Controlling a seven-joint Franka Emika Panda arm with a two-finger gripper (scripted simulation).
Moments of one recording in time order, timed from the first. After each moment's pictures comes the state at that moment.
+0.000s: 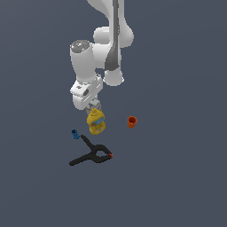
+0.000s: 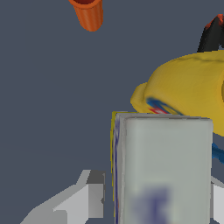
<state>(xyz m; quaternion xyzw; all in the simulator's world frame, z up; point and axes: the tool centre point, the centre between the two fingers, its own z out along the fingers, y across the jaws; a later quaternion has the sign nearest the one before) -0.134 -0.117 0.155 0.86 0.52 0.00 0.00</state>
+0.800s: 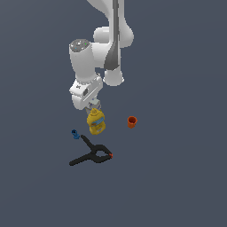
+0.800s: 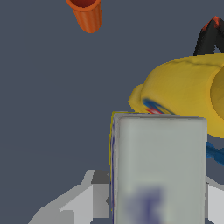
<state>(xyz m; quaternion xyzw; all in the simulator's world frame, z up) -0.131 -0.118 0.159 0.86 0.52 0.00 0.00</state>
